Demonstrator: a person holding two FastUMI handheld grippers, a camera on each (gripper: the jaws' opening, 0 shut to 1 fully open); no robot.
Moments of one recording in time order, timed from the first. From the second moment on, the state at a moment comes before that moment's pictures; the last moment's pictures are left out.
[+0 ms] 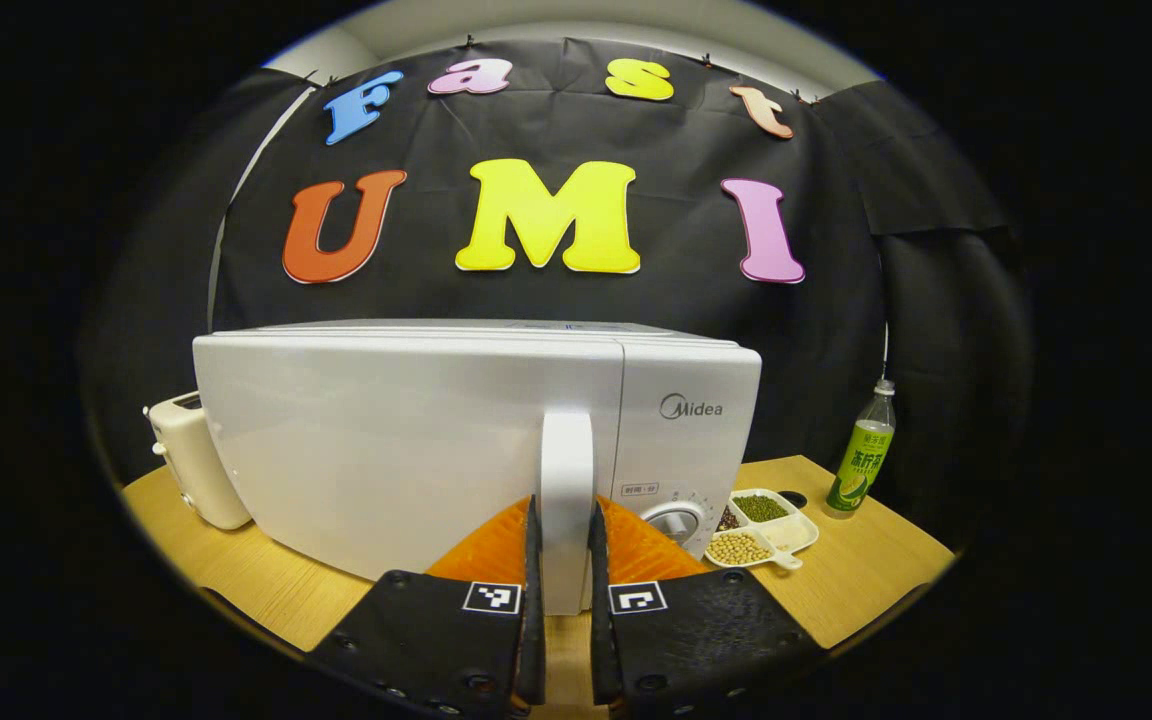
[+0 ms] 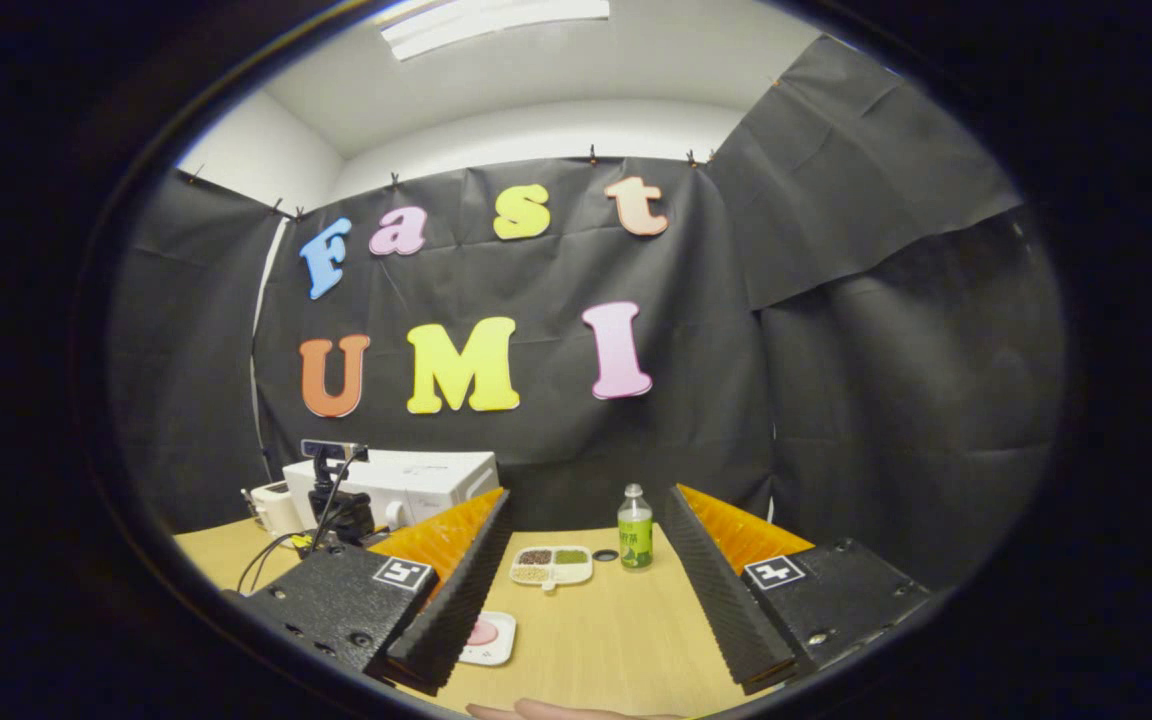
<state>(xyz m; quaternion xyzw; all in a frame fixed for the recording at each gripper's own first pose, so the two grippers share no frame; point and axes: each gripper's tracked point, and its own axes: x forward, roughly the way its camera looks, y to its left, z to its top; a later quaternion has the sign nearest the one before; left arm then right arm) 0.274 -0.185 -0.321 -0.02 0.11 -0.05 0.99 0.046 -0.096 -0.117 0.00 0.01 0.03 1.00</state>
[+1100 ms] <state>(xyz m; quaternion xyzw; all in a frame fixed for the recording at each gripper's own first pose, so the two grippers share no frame) 0.081 -0.038 -0.306 -0.02 0.10 -0.12 0.99 -0.013 -0.016 -0.120 0.00 0.03 0.09 1.00</state>
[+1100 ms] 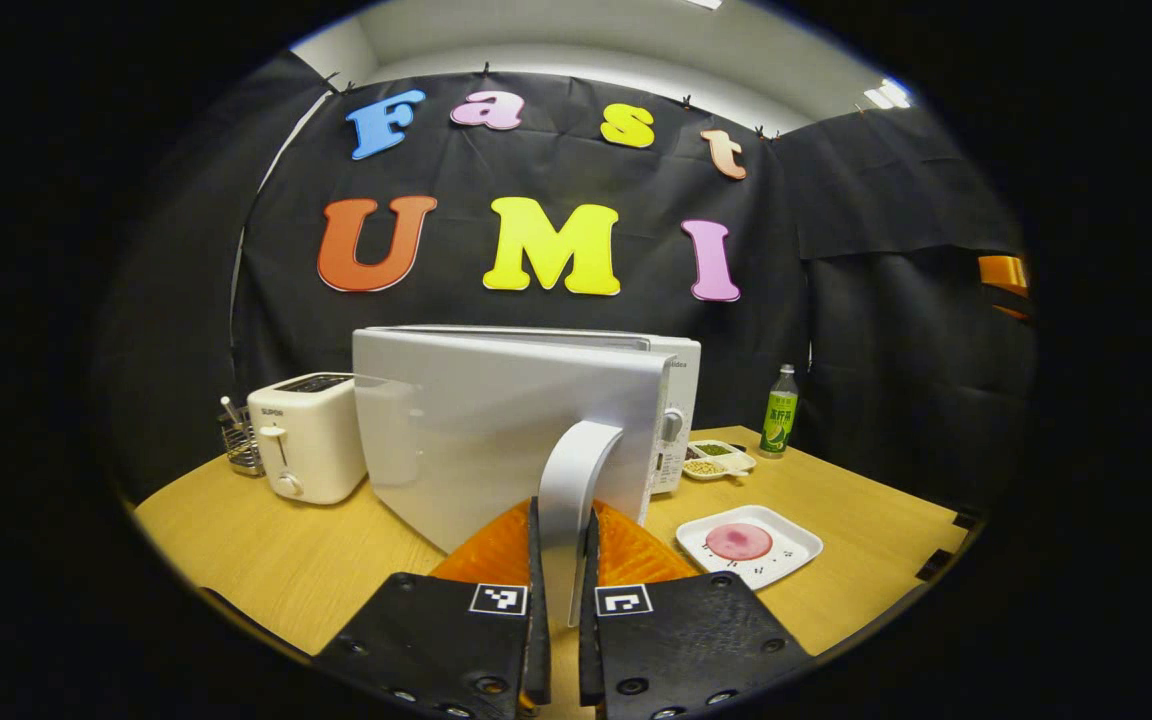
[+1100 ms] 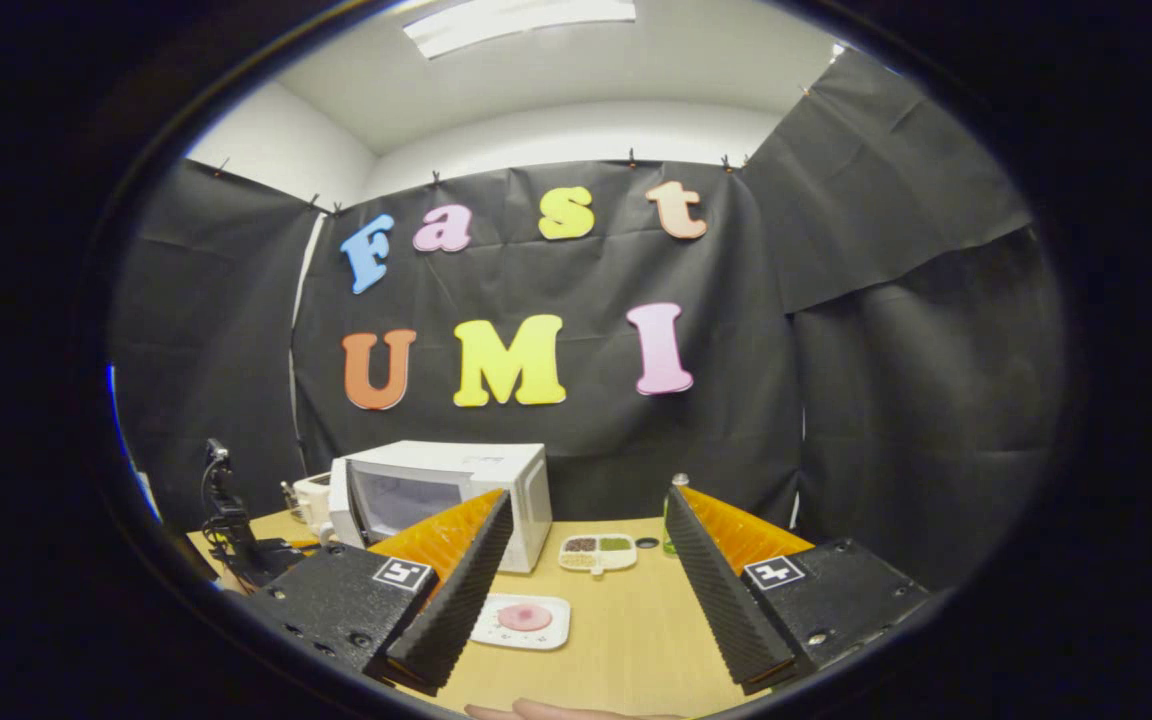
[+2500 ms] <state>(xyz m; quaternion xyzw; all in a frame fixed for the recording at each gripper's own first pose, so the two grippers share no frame) -0.012 0.084 -0.178 0.00 0.04 0.01 1.00 0.114 0.012 -0.348 -0.03 0.47 0.14 0.87</state>
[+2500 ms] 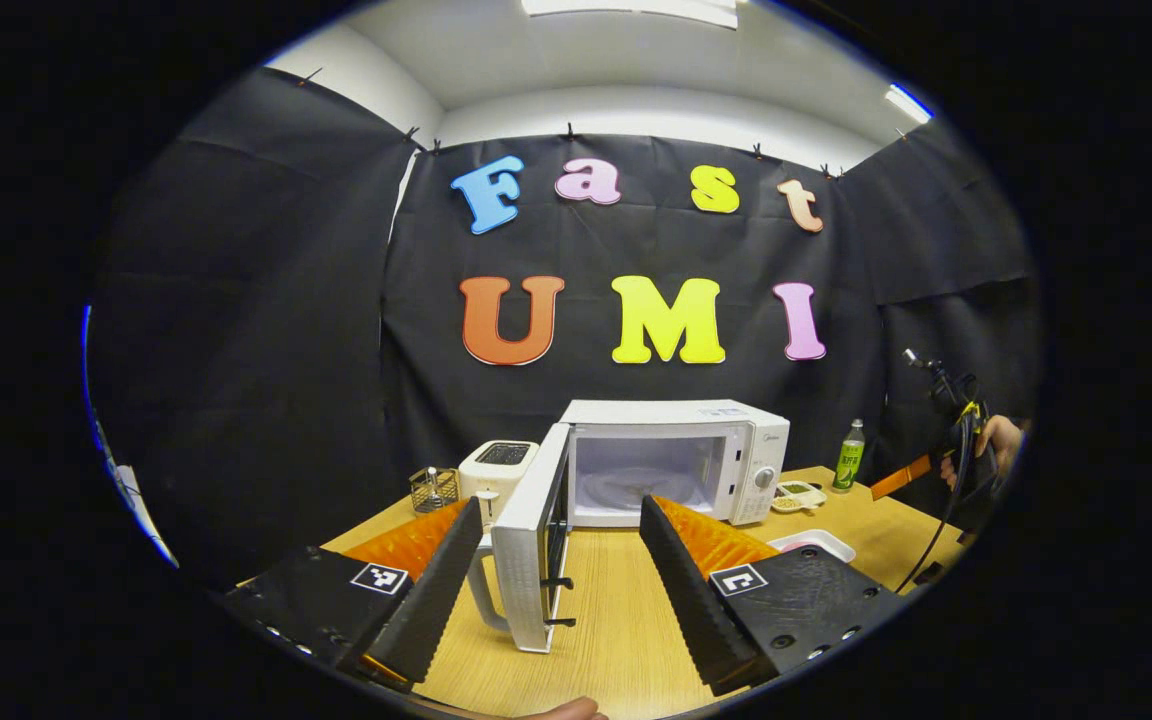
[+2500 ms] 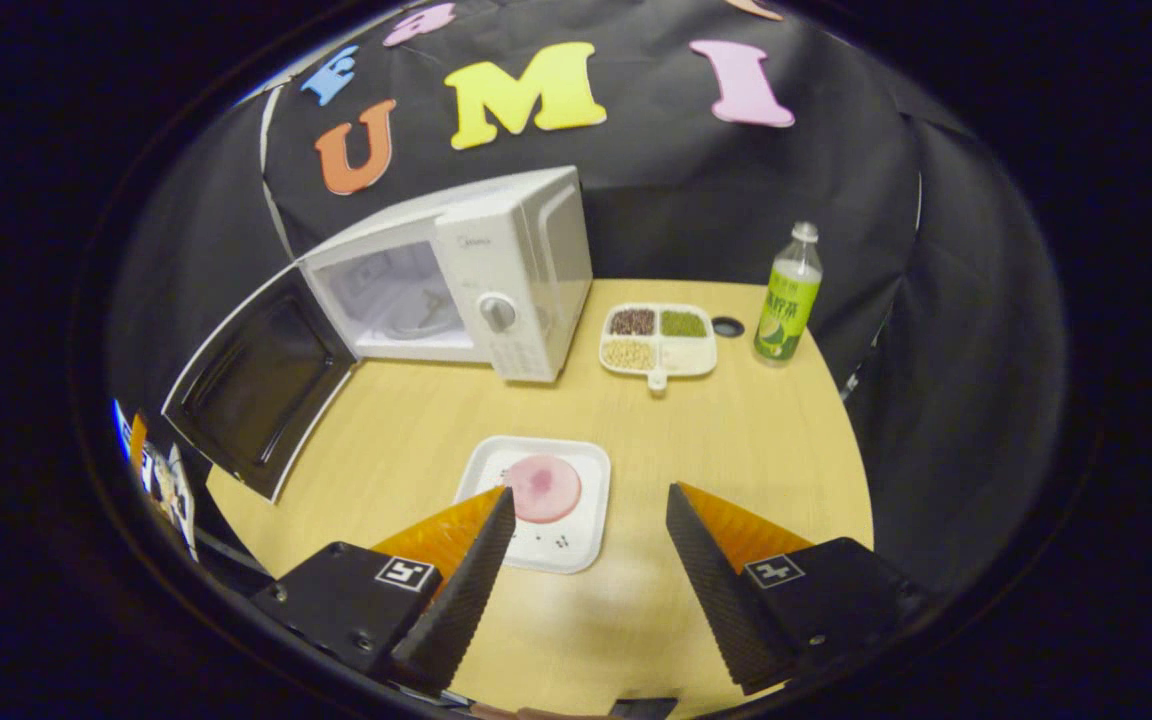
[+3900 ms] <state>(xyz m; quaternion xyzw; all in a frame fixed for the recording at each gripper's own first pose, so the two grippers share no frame) 0.018 0.050 -0.185 -0.03 0.04 -0.02 1.00 0.103 0.027 -0.439 0.20 0.67 0.17 0.70</state>
